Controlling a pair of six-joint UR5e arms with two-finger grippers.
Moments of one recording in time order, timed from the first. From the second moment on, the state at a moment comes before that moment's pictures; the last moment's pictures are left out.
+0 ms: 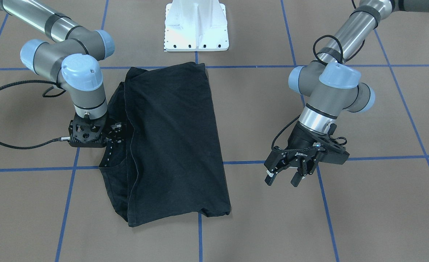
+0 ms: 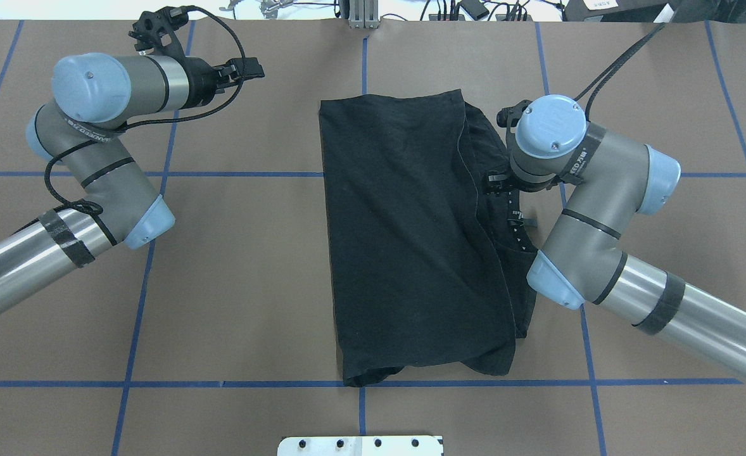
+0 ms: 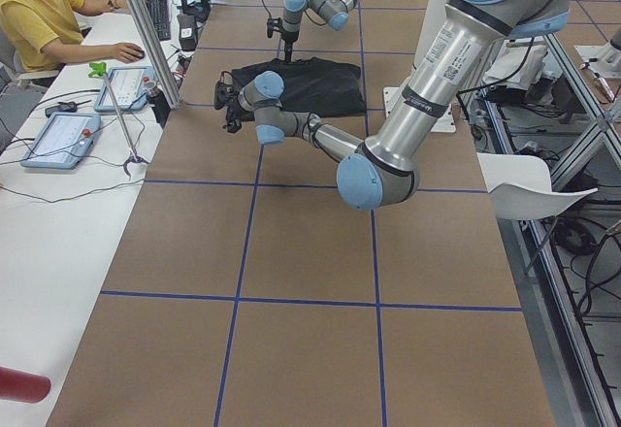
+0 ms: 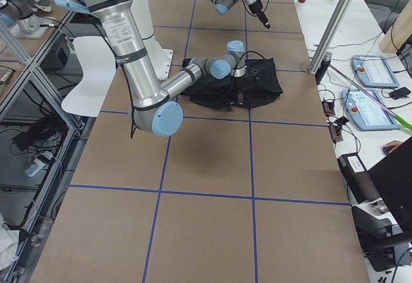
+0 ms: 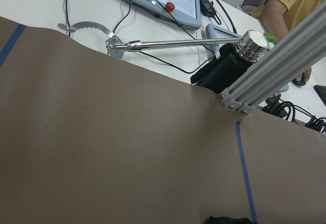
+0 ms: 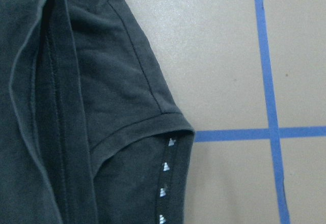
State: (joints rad) left arm -0.82 -2.17 -1.30 -2.57 -1.68 -1.35; right arm 0.70 -1.11 1.67 -1.51 1.80 1.11
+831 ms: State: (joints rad) left arm -0.82 -2.16 -1.30 -2.57 -1.68 -1.35; right arm 0.57 -1.35 1.90 -1.22 1.90 2.13
